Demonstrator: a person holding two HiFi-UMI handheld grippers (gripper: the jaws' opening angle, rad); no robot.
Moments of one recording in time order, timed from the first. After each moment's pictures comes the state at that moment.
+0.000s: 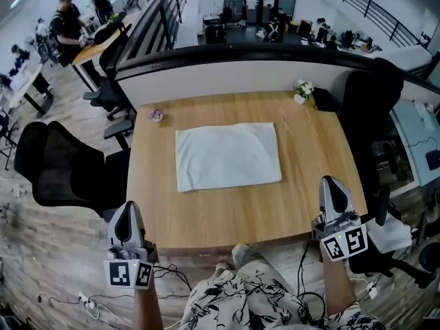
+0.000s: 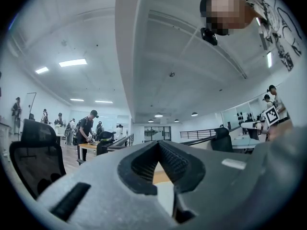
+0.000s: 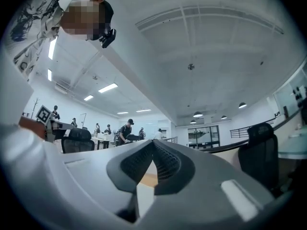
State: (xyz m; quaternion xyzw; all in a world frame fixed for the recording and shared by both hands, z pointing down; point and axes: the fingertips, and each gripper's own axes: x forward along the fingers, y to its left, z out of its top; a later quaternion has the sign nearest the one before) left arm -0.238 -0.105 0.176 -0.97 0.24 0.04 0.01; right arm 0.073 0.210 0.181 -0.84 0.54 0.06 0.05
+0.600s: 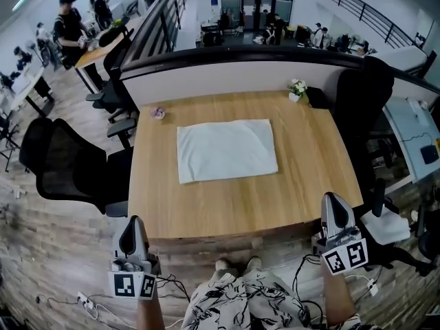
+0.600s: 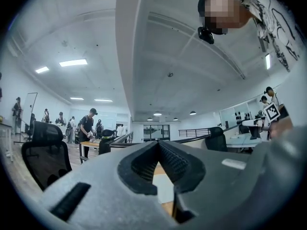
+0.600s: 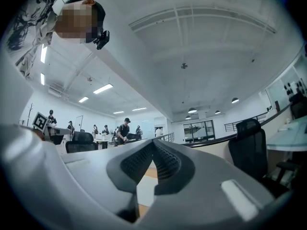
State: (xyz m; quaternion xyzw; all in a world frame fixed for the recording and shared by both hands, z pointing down) left arm -0.312 -0.046 0.181 -0.97 0.23 0.02 0.01; right arm 0.000 0.283 0.181 -0.86 0.51 0.03 0.07
